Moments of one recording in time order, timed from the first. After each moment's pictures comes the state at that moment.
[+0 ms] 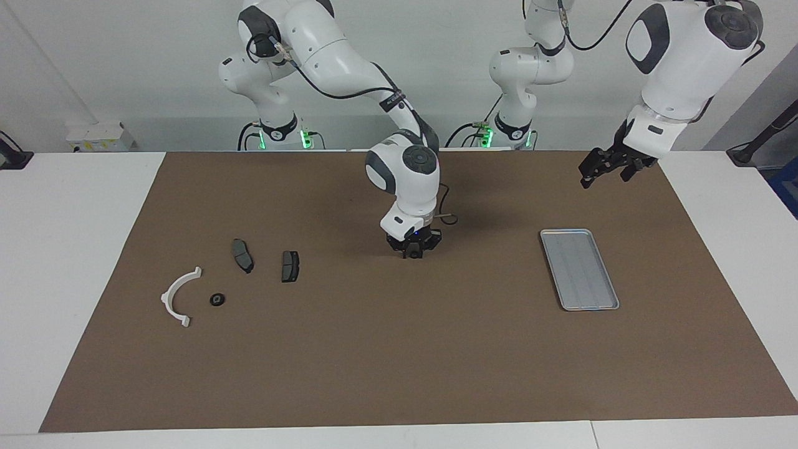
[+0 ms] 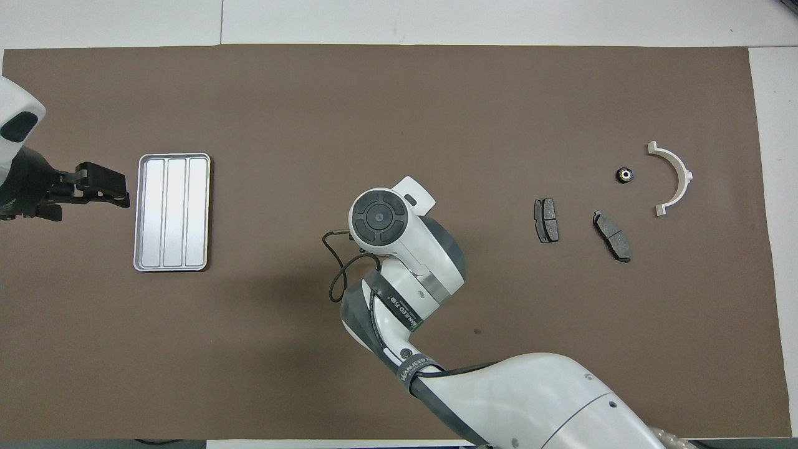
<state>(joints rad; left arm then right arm) -0.03 0.00 -0.04 -1.66 -0.02 1.59 -0.19 0.67 0.54 0.00 -1.68 -0.04 2.26 0.70</state>
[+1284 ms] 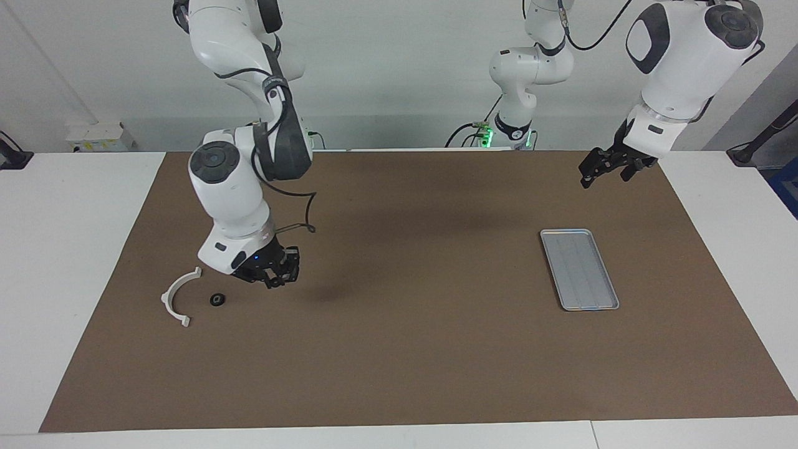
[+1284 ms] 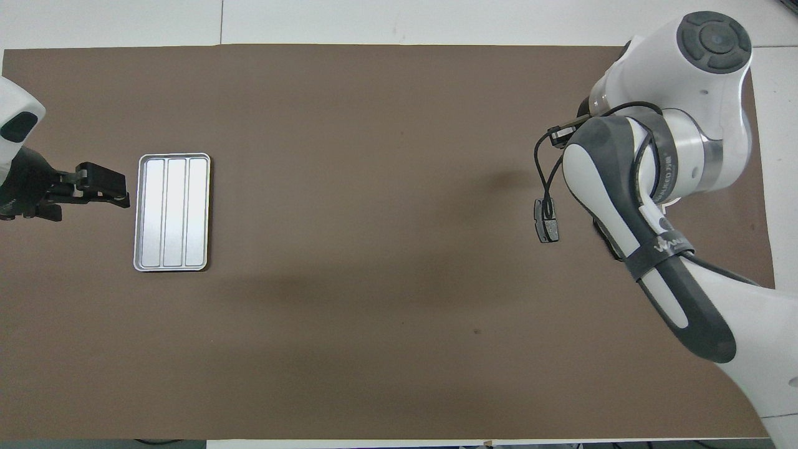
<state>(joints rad) -0.03 0.00 -0.04 -1.66 -0.02 1.59 -0.19 0.13 0.41 -0.01 -1.54 0.00 1.99 -0.16</state>
